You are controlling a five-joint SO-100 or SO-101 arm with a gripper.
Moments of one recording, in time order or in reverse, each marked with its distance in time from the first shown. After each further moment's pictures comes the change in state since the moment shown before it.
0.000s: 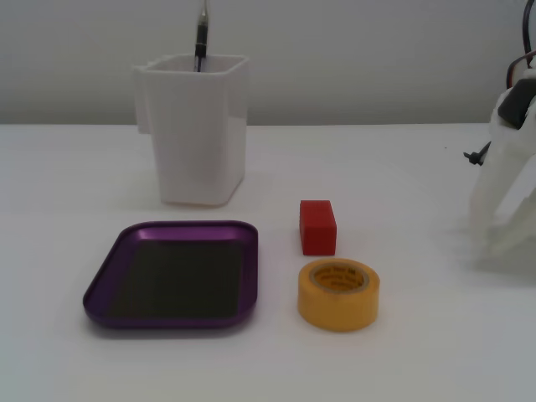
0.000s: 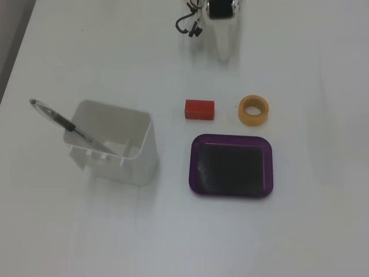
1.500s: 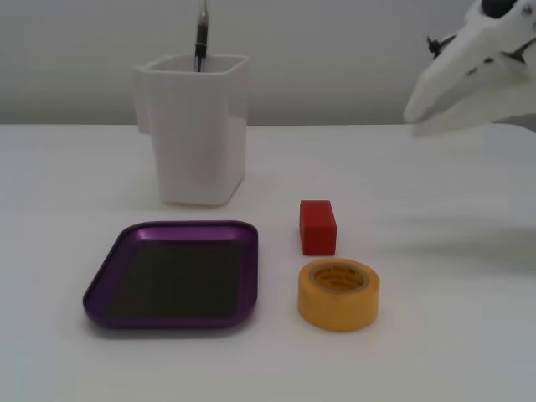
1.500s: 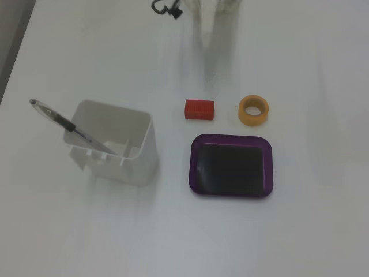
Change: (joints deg) arm 11.3 -8.6 -20.0 -12.7 -21.0
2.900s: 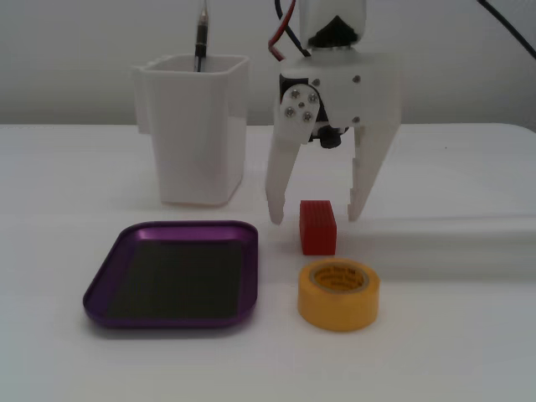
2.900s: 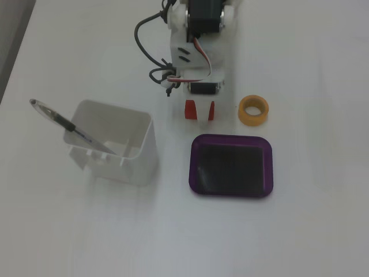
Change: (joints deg) arm -1.3 -109.3 -74.1 18.5 4.4
